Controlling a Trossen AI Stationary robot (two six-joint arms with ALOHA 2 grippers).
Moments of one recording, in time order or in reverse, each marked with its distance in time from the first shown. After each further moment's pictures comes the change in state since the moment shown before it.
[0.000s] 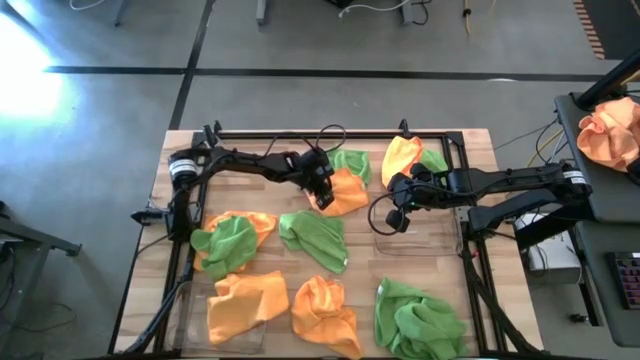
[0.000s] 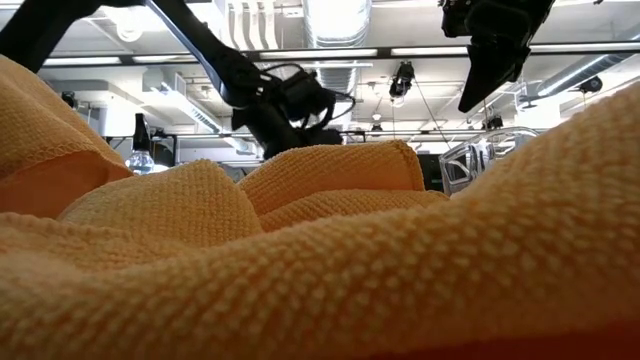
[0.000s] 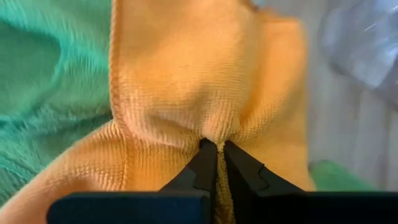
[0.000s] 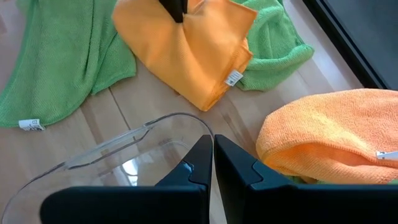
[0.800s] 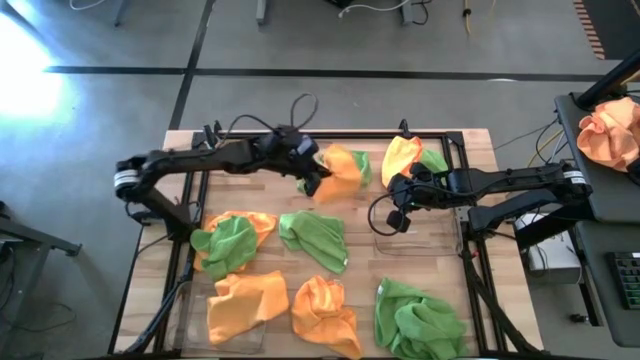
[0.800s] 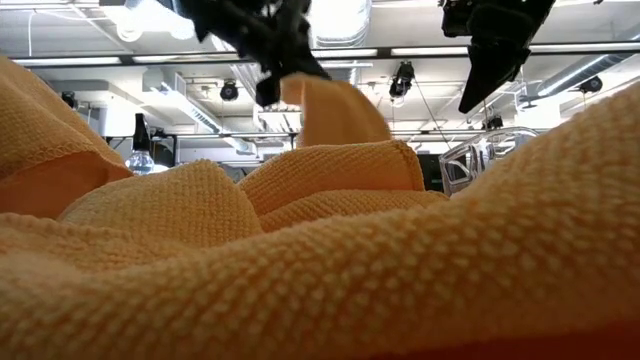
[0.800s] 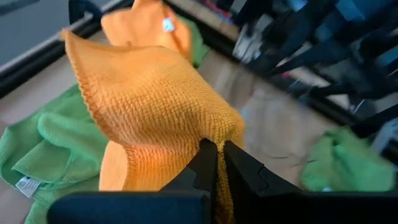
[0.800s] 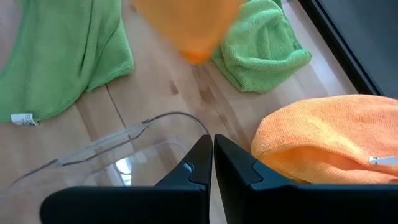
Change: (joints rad) left arm -0.051 -0.439 0.002 -0.077 -0.008 -0.127; right arm 0.000 0.000 -0.003 0.000 0.008 -0.044
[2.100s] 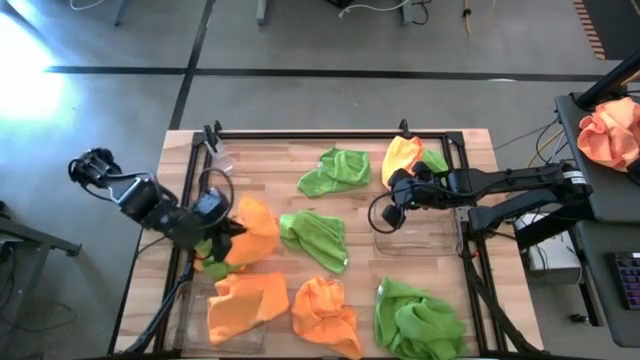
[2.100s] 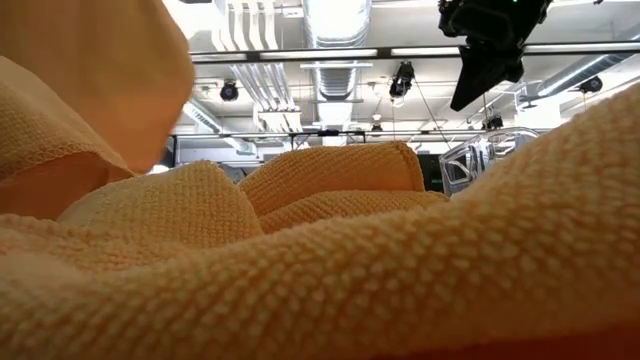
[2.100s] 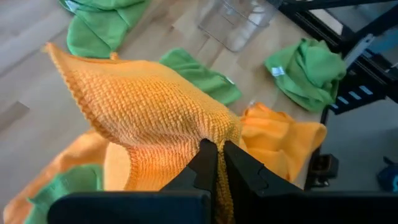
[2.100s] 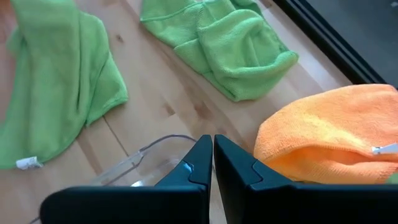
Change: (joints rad) left arm -0.901 -0.517 0.002 -0.883 -0.684 -0.742; right arm 0.000 0.000 -0.005 0.046 0.064 0.152
